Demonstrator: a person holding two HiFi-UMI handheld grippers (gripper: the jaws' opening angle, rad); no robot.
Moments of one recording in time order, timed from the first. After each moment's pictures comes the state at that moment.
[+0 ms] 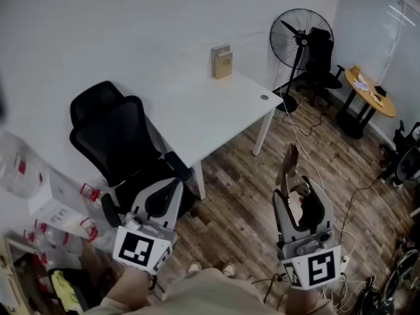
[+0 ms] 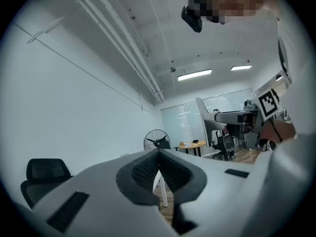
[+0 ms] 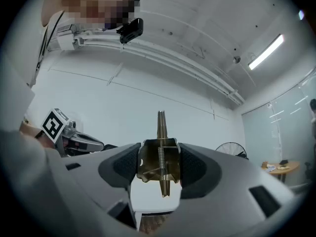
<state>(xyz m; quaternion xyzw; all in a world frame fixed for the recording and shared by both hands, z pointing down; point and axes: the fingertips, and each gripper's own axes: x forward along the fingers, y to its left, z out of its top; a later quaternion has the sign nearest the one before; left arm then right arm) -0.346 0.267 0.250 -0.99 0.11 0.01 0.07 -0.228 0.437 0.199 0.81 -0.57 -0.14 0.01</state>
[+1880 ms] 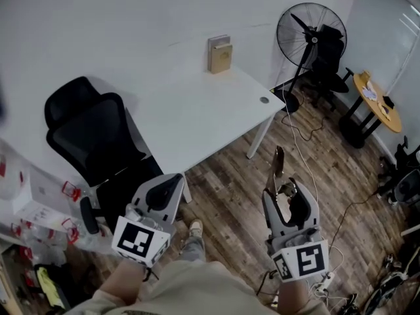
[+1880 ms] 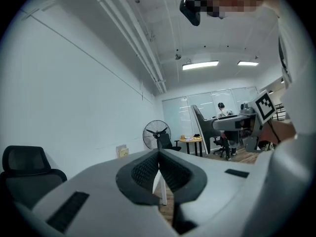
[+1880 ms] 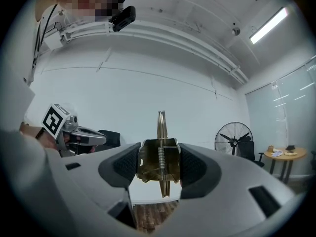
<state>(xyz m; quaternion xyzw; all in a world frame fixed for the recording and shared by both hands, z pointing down) -0.184 0.198 0.300 -0.99 0.11 -0.03 0.04 -0.062 0.347 0.268 0.81 -0.59 -0.05 0.04</state>
